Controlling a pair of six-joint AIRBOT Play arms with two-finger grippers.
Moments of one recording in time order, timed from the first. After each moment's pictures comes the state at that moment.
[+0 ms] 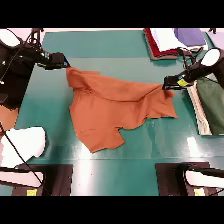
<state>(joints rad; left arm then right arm) 0.00 -1.53 1.71 1.11 -1.23 -1.42 0.02 -1.38 1.40 -1.34 1.31 1.55</state>
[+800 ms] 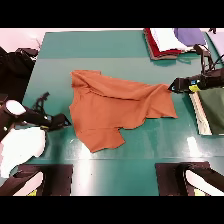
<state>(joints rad) 0.05 -0.95 0.61 1.01 -1.14 -1.48 -0.04 -1.06 1.16 -1.22 1.22 1.46</state>
